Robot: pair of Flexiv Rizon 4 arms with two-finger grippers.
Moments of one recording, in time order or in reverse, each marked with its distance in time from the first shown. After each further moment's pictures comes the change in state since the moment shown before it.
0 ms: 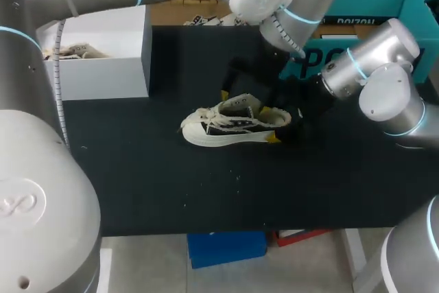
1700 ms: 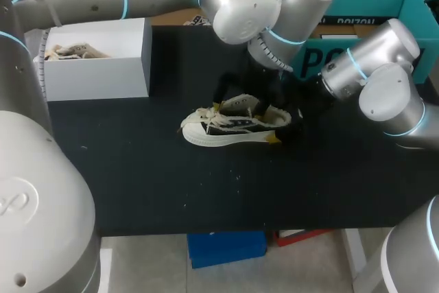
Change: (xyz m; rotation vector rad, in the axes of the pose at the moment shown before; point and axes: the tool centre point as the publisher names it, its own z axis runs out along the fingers) left arm -0.008 -0.004 0.034 0.076 0.019 -0.084; right arm 0.000 0.000 0.000 -0.001 0.000 0.000
